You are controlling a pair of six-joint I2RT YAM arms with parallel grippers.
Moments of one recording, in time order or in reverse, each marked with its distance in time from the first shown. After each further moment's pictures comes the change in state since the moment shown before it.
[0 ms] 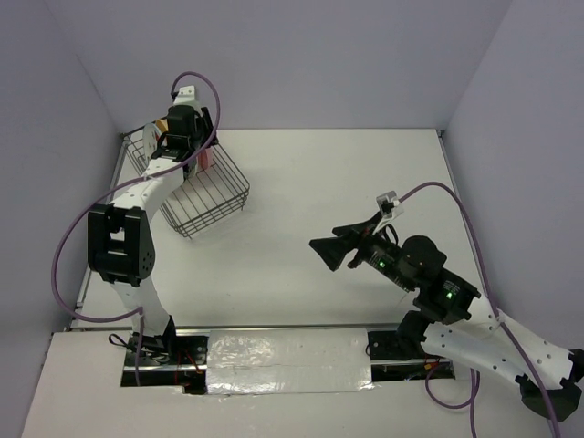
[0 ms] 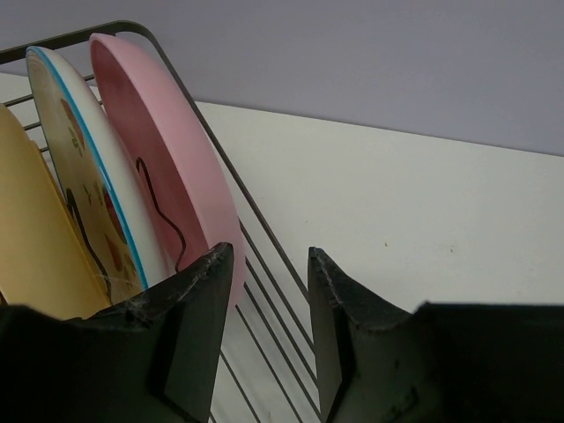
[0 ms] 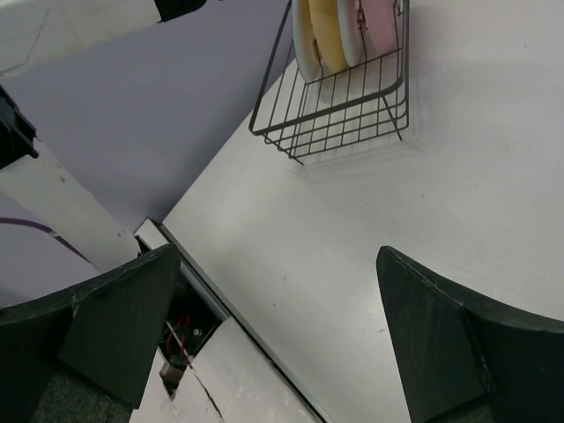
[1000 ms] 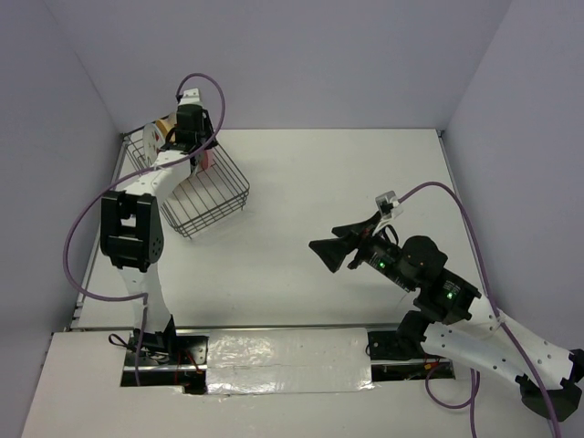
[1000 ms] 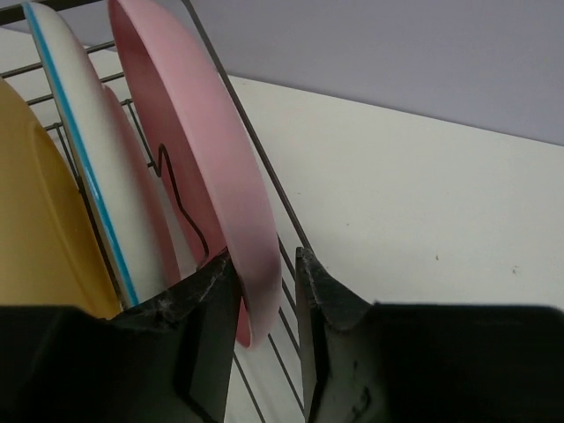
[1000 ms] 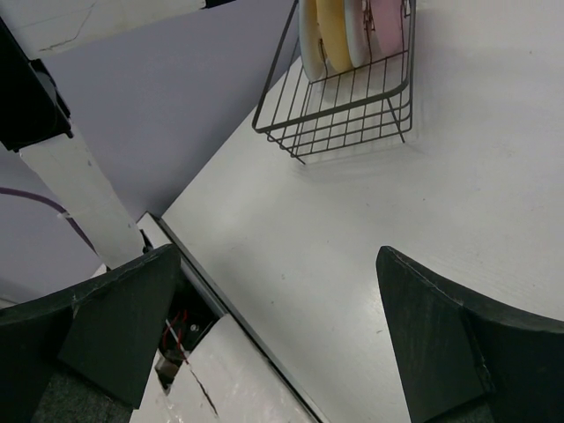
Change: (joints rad) left arm 0.000 0.142 0.119 -0.081 -0.093 -0.009; right arm 0.000 0.013 0.002 0.003 -0.022 -0.024
